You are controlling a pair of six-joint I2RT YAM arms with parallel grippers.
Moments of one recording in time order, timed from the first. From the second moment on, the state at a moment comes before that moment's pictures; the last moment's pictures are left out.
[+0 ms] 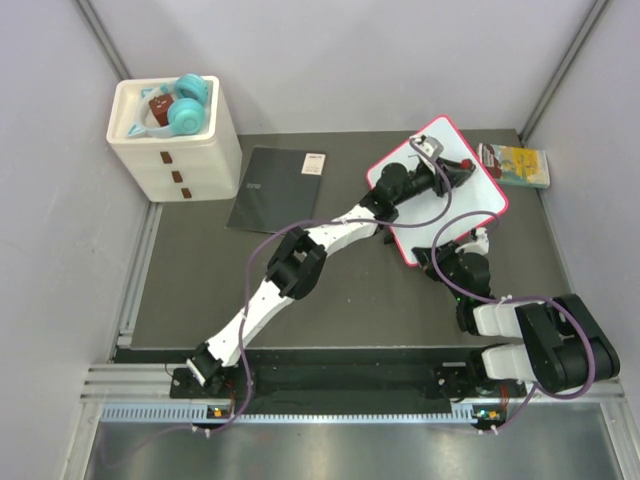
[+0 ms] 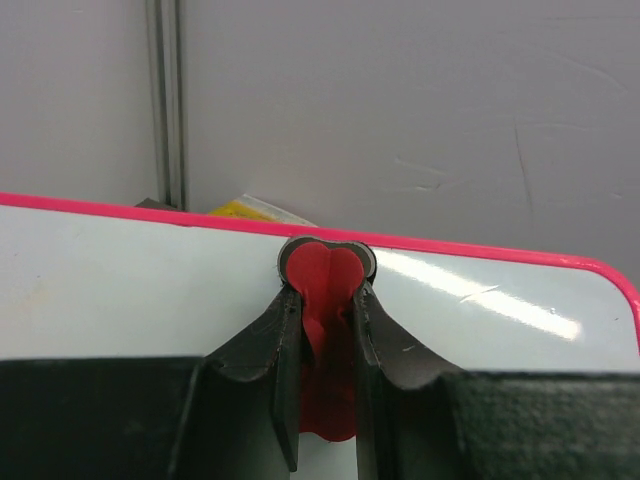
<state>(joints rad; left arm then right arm) -0.83 2.76 2.42 0.67 0.35 -0.29 0.24 1.31 0.13 0.87 -0.06 0.89</state>
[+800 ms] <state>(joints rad) -0.57 2.81 2.37 0.58 0.27 -0.31 0.25 1.31 0.13 0.88 -0.05 0.86</state>
